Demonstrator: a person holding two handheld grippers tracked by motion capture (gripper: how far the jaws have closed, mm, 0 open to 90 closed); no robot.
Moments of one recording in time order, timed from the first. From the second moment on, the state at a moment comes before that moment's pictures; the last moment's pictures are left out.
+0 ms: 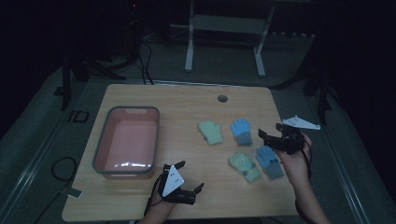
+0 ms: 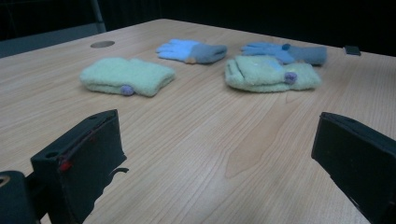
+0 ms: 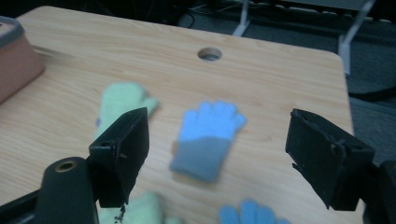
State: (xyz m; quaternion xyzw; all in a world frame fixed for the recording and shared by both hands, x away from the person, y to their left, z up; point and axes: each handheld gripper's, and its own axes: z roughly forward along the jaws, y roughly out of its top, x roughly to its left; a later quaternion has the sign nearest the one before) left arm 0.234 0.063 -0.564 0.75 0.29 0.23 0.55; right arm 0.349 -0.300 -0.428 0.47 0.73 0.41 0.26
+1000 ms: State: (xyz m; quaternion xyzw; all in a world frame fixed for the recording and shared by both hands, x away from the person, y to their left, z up) left arm 0.234 0.062 -0.564 0.75 0.28 0.23 0.55; right arm 0.412 -0.193 -0.446 0.40 0.80 0.41 0.18
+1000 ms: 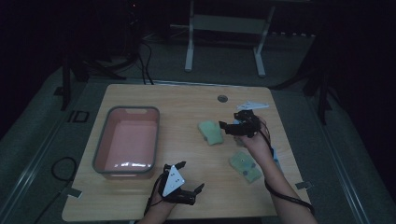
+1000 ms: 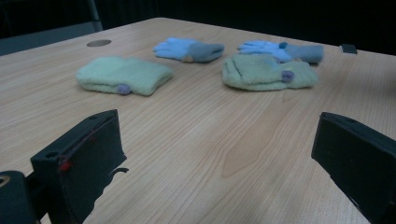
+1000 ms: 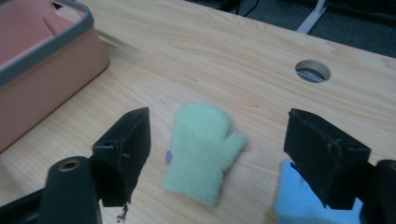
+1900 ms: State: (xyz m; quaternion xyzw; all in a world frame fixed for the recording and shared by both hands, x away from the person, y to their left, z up) left arm 0.234 0.063 -0.564 0.75 0.28 0.22 0.55; right arm 0.452 -0.146 -0.517 0.38 0.84 0.34 0.16
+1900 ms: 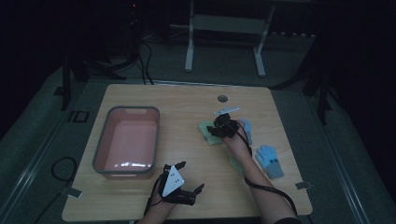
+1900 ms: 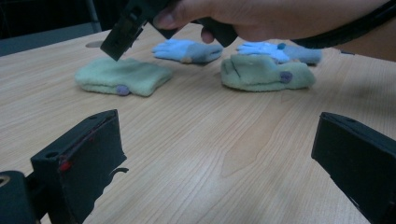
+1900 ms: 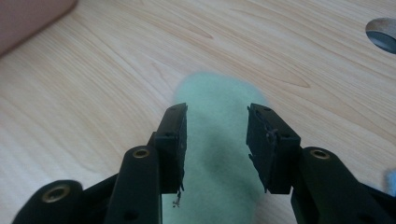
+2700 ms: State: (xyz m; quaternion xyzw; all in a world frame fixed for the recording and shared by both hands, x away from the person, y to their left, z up) left arm 0.234 0.063 -0.564 0.75 0.28 0.22 0.55; right arm 0.458 -0.135 -0.545 0.40 0.84 0.32 0.17
